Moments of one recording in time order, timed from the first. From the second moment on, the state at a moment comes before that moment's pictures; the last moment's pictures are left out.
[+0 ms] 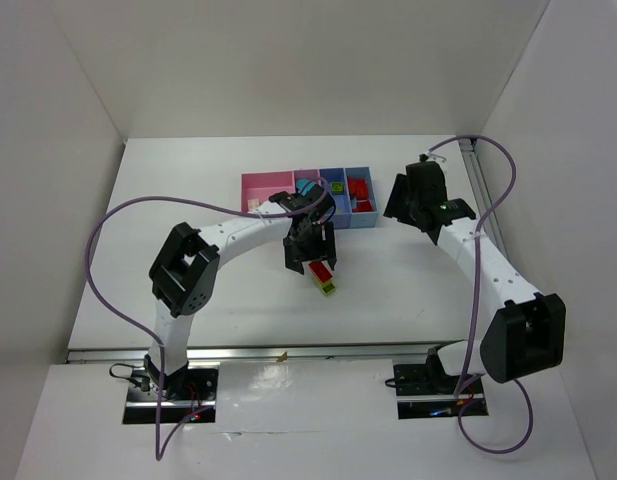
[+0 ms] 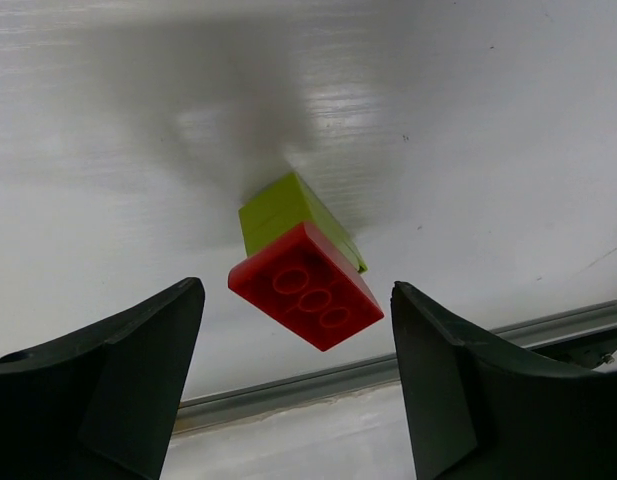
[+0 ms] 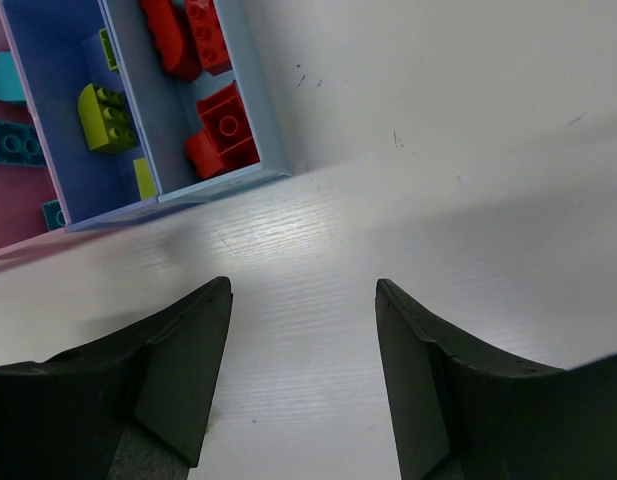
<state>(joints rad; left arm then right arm) -0.74 2.01 1.62 -0.88 0.09 -0.85 0.24 1.34 1.10 -0.51 0.23 0.47</state>
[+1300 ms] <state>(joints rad) -0.79 2.00 1.66 -0.94 0.07 -0.79 0.24 1.33 1.09 -0.51 0.23 0.46</state>
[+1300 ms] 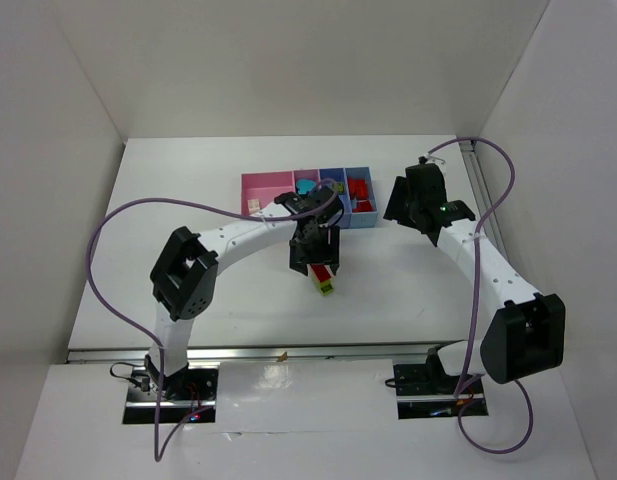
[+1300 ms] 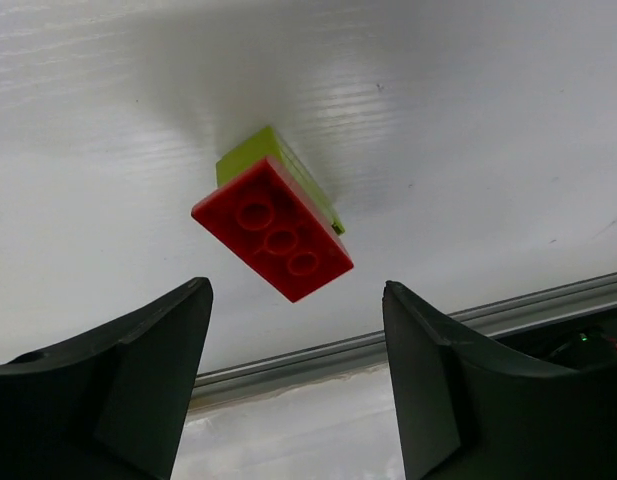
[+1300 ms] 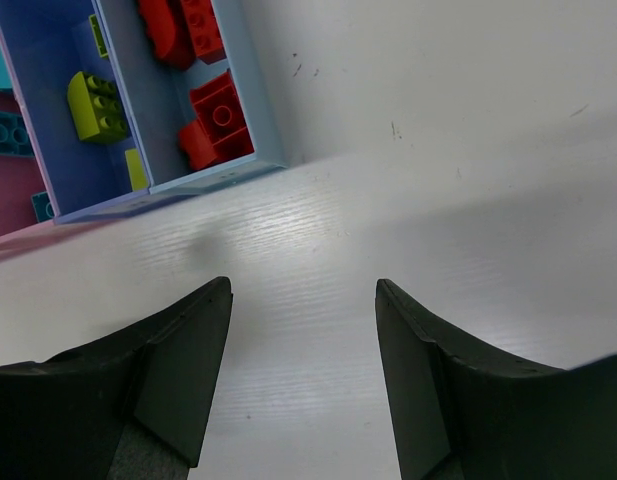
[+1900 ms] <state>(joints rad) -0.82 2.17 1.86 -1.12 -0.10 -1.03 0.24 1.25 1.06 -0.51 0.21 0.42</state>
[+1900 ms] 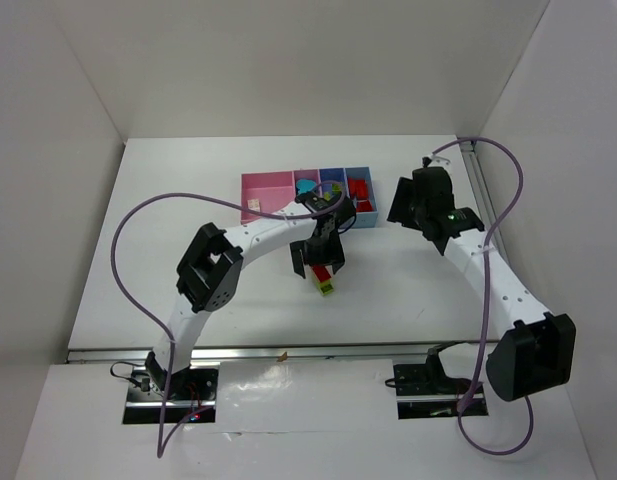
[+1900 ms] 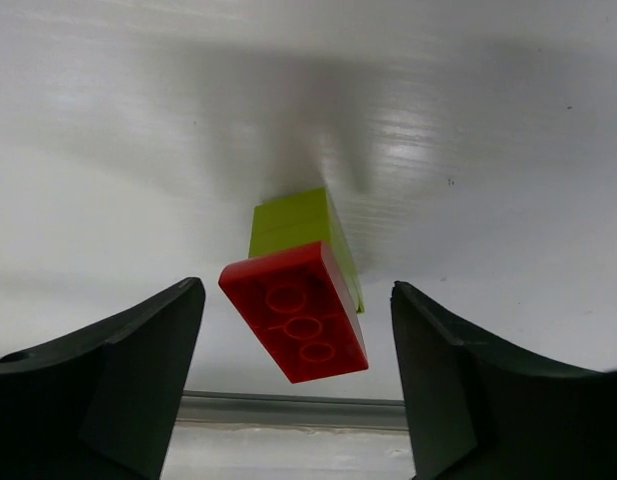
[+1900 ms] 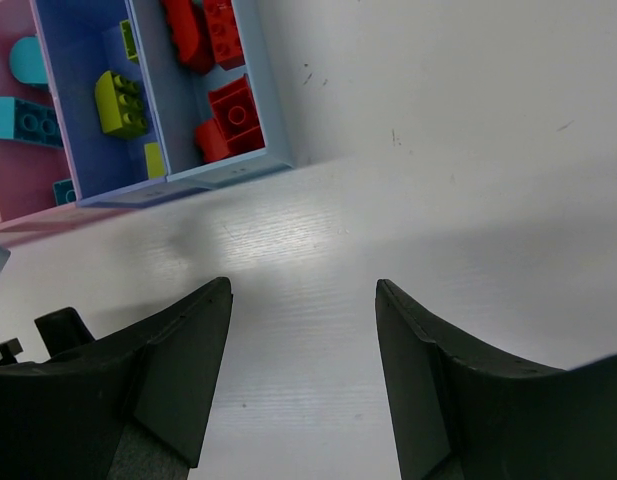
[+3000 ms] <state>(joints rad) -0.45 1.73 1.80 -0.82 0.41 -0.52 0.21 1.29 1.18 -0.55 -0.34 0.30</state>
